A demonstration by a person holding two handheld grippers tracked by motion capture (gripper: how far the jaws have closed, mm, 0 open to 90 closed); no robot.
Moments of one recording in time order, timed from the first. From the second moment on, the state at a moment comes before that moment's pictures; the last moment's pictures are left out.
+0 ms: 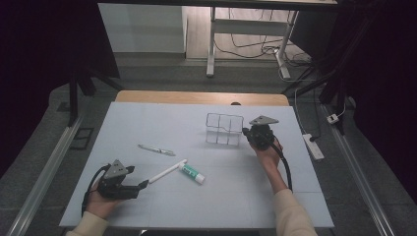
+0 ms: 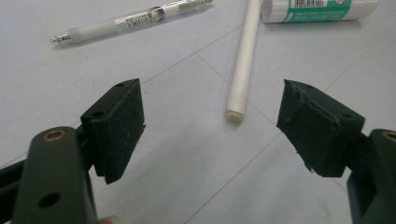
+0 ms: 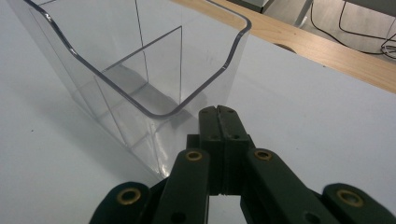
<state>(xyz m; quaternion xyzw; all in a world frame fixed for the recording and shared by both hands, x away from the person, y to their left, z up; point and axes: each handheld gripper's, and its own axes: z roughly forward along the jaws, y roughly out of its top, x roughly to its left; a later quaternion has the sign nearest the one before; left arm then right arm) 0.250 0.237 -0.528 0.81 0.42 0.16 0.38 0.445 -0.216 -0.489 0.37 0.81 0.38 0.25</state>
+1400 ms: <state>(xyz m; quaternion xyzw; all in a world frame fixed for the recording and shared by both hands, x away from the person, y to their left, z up) 0.250 0.238 -0.528 0.81 0.42 0.16 0.38 0.456 -0.187 -0.486 0.39 0.80 0.39 0.25</state>
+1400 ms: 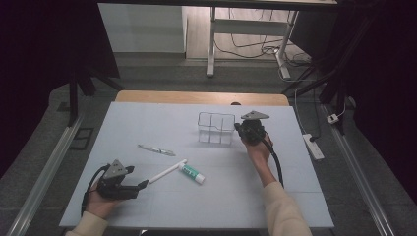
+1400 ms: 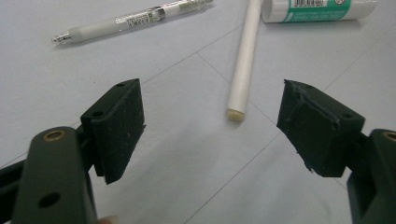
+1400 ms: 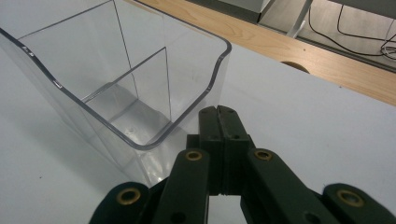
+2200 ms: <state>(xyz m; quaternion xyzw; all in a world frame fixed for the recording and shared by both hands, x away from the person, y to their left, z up) 0.251 0.239 -0.529 0.81 0.42 0.16 0.38 0.464 -0.165 -0.490 0.38 0.81 0.39 0.24</state>
